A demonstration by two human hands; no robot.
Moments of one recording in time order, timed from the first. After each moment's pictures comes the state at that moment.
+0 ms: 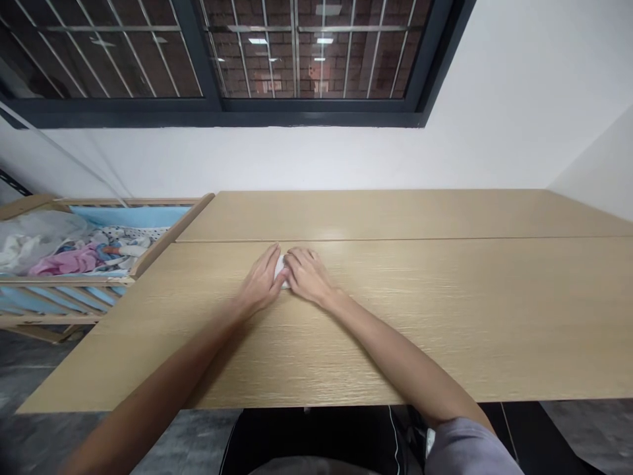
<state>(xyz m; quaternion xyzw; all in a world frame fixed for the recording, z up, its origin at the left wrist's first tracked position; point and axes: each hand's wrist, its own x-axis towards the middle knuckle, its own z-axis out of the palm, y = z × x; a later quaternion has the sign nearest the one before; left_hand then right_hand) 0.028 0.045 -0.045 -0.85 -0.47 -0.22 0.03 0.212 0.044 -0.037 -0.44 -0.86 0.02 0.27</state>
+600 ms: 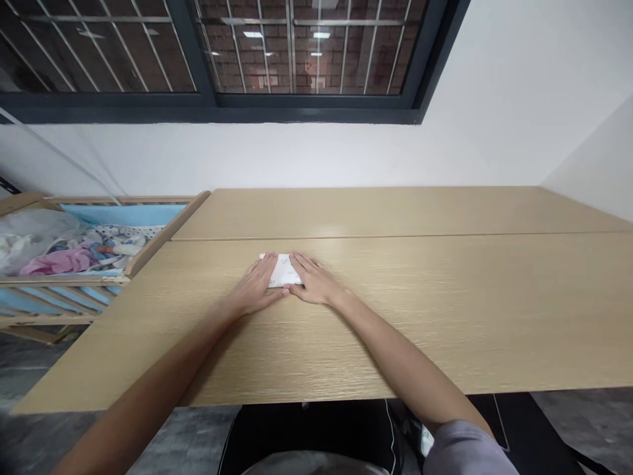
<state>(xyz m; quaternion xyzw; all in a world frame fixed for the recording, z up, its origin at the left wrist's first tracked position) 0.009 0.035 -0.049 -0.89 -0.42 -0.17 0.01 0.242 0.040 -0.056 -0.43 -0.88 0.11 0.17</state>
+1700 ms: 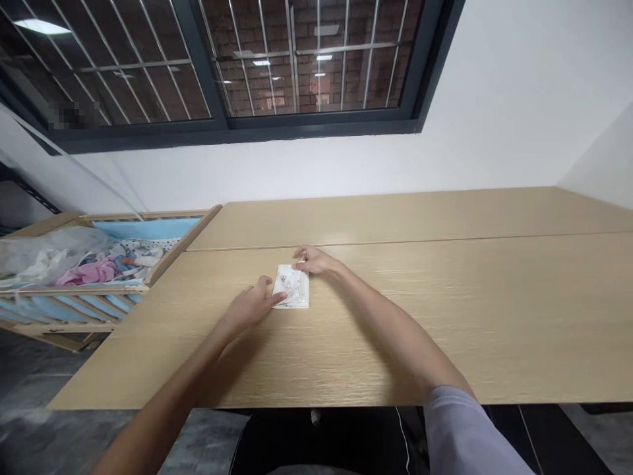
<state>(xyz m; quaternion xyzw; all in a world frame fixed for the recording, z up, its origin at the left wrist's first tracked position) 0.018 -0.008 0.002 -0.73 -0.65 -0.11 -0.20 0.233 0.116 -0.033 -0.46 -0.68 0.49 0.27</state>
